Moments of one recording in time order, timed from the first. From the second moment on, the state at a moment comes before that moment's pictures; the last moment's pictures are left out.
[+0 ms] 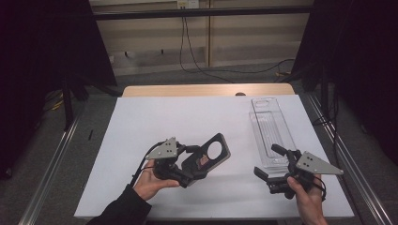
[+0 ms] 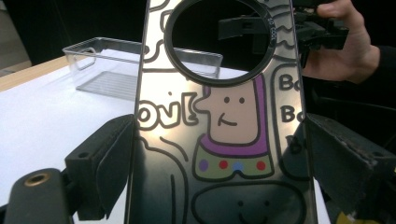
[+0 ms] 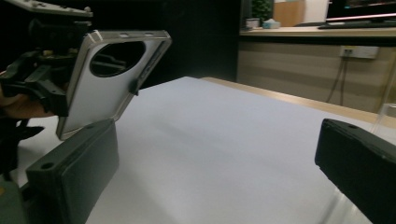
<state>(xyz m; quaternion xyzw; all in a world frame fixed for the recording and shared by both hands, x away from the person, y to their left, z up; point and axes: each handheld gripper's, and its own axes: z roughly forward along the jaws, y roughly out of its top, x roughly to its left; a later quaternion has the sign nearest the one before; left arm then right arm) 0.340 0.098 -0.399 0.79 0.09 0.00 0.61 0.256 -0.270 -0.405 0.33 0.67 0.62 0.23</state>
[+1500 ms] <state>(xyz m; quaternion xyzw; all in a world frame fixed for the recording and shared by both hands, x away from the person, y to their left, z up) 0.327 0.094 -0.399 0.80 0.06 -0.01 0.60 0.298 -0.232 -0.369 0.17 0.77 0.62 0.04</state>
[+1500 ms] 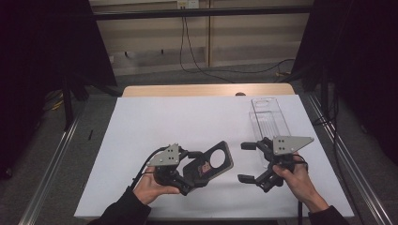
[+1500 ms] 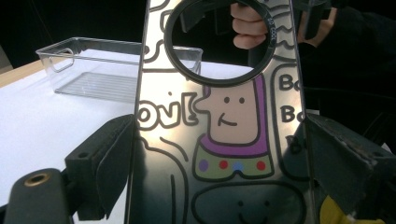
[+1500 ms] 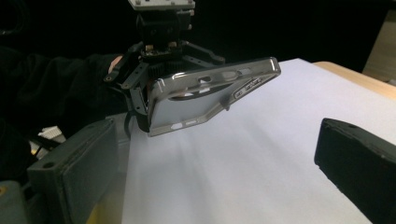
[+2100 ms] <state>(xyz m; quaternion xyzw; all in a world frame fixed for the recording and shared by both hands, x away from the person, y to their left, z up) 0.324 0.091 -0.402 0.80 0.04 -0.02 0.59 0.313 -0.218 -0.364 0.12 0.80 0.59 0.01</state>
